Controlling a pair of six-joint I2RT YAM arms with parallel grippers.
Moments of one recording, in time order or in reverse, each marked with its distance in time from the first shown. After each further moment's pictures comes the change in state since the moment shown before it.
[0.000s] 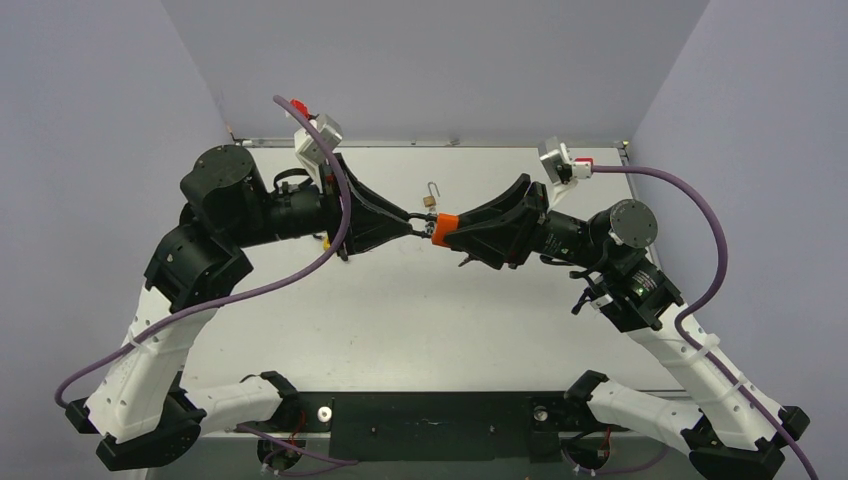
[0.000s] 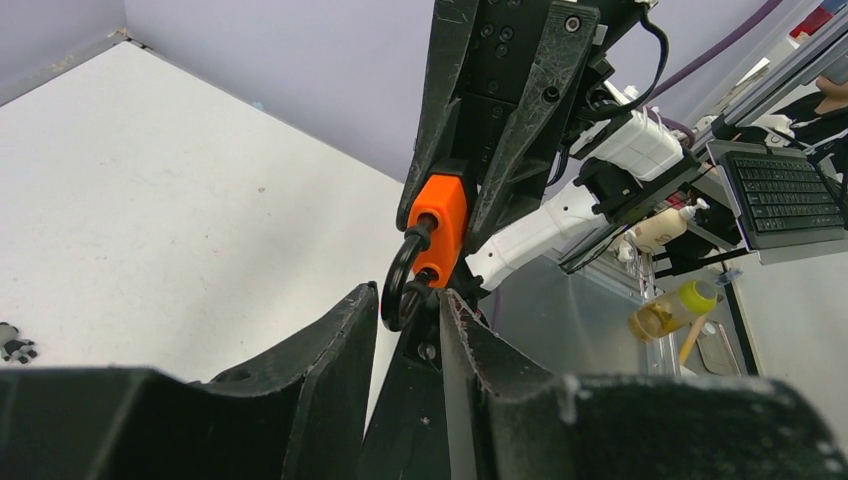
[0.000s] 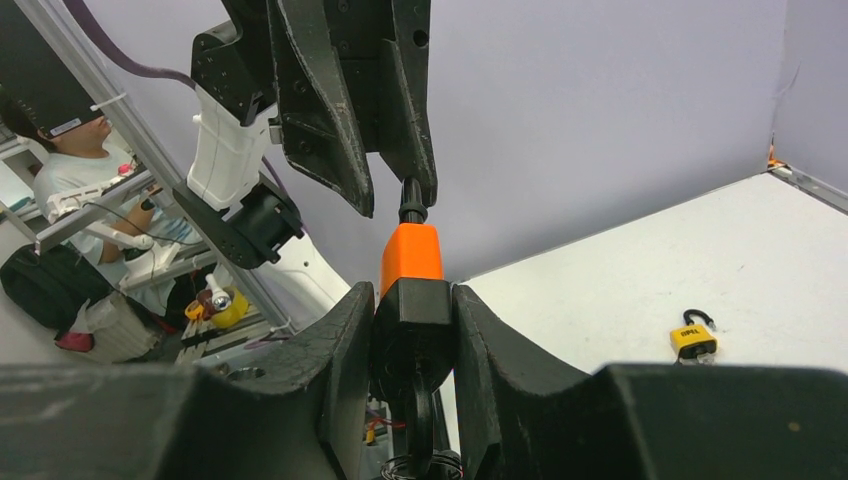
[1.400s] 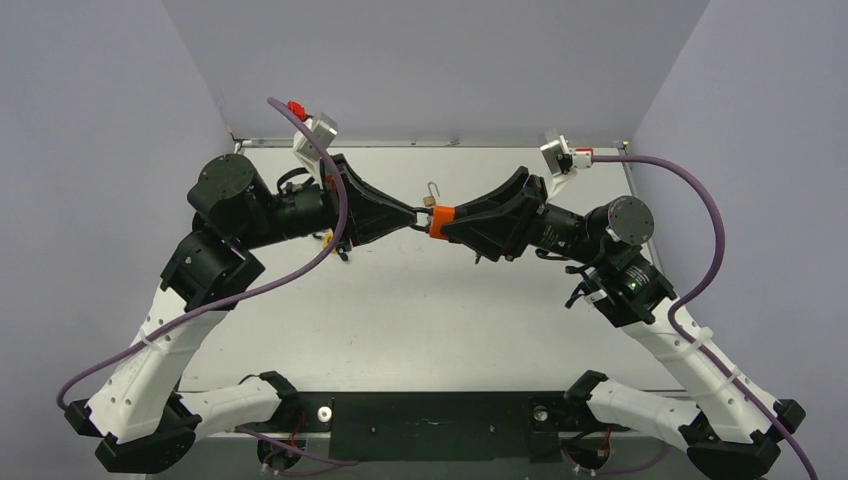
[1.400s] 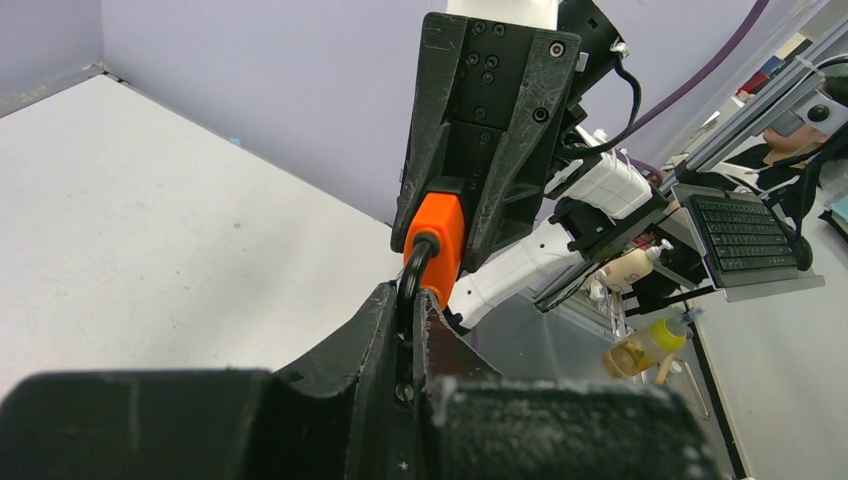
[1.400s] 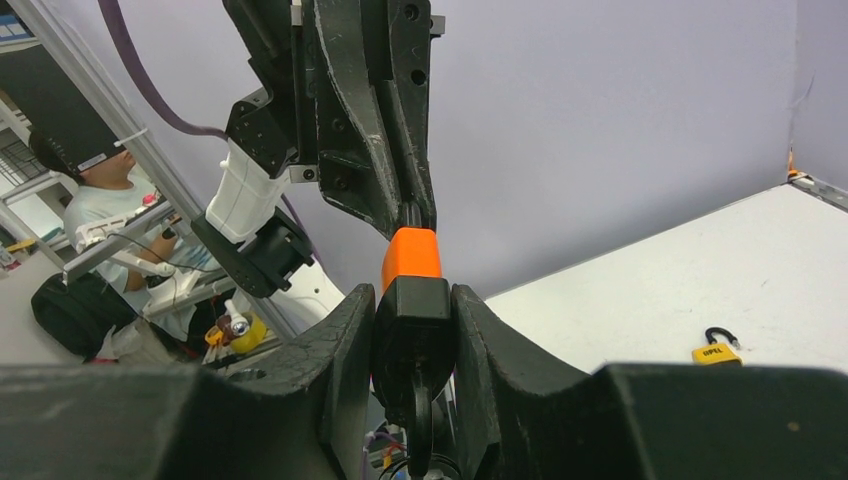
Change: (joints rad) left arm 0.002 -0.033 -0.157 0.231 0.012 -0.127; right arm 0.010 0.043 0.000 0.076 0.016 0.075
